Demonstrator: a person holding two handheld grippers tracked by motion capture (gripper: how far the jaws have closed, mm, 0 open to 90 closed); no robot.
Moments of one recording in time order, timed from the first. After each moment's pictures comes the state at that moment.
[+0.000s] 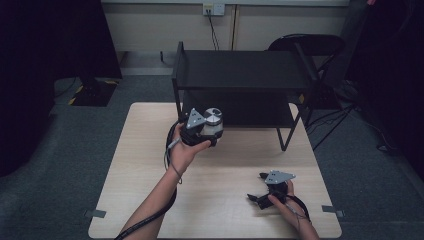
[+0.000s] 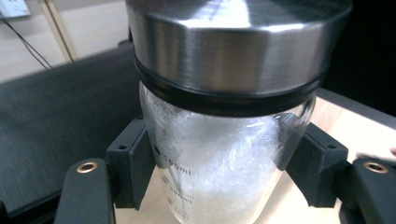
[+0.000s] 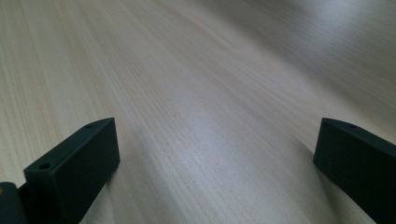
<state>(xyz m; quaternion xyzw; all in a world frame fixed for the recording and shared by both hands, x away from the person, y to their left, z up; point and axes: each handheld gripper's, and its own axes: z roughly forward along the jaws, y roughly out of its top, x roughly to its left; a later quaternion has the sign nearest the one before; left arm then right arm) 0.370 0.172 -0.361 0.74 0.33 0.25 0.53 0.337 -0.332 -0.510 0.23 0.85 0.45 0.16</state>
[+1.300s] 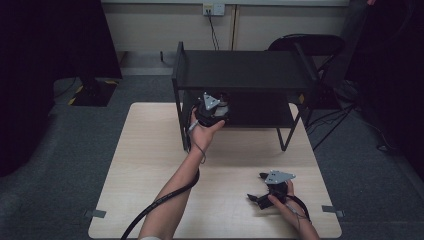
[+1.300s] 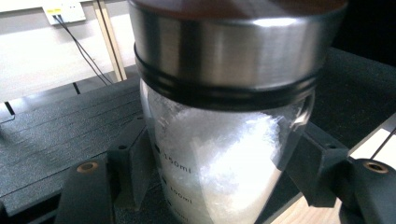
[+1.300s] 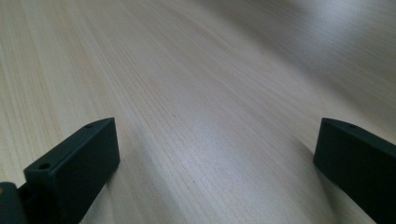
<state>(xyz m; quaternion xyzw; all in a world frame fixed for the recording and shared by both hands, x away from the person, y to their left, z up) 0.415 0.116 -0.367 0.71 0.38 0.30 0.51 0.337 -0.332 -0.510 0.23 0.85 0.45 0.16</state>
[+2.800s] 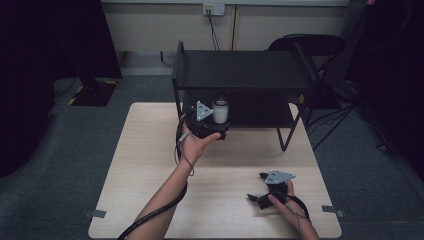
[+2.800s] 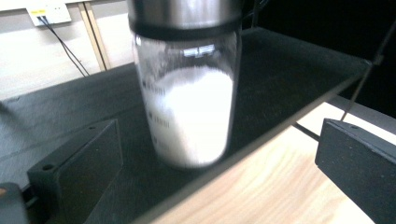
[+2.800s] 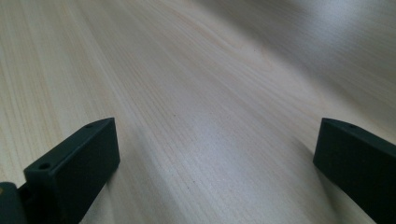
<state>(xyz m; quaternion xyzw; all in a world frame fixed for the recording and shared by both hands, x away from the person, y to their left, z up) 0.373 0.147 -0.373 0.72 0.36 0.29 0.52 0.337 -0.332 -0.510 0.23 0.85 0.45 0.16</state>
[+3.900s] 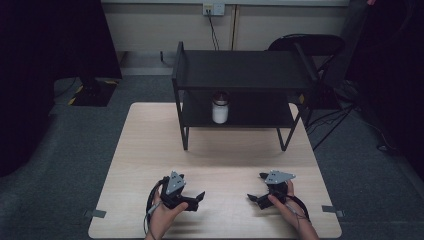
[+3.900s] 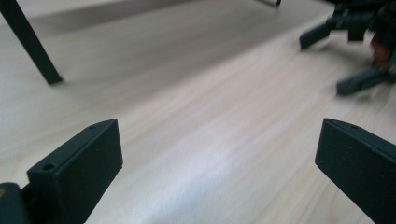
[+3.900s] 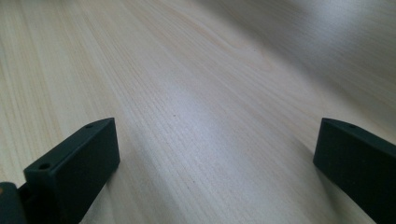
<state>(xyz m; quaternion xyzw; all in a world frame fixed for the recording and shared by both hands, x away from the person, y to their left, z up) 0.244 0.220 -0.481 0.77 0.37 0.21 0.48 0.336 -0.332 -0.510 0.23 0.85 0.45 0.16</state>
